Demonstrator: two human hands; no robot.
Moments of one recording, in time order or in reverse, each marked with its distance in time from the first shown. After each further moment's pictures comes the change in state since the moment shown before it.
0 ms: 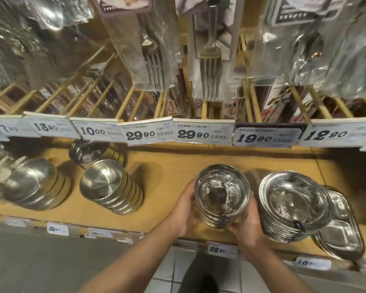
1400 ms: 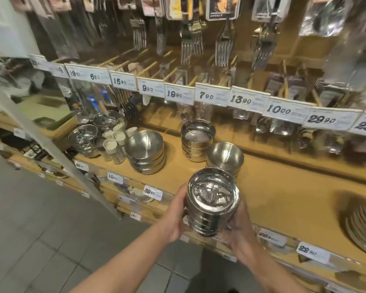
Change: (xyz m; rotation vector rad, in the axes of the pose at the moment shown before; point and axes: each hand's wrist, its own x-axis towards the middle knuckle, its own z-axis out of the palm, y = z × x) left_hand -0.184 -0.031 -0.266 -0.164 0.197 0.095; right_hand -0.121 0.114 0.240 -0.228 -0.353 -0.018
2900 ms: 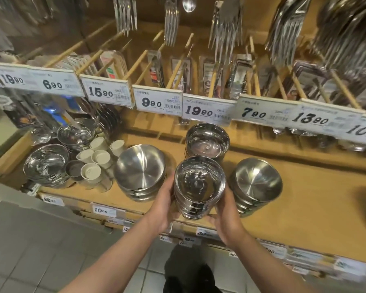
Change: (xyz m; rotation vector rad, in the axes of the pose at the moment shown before) left_hand 0.136 0.084 -0.109 0.003 -0.082 -0.035; right_hand 0.156 0.006 0.100 0.160 0.173 0.066
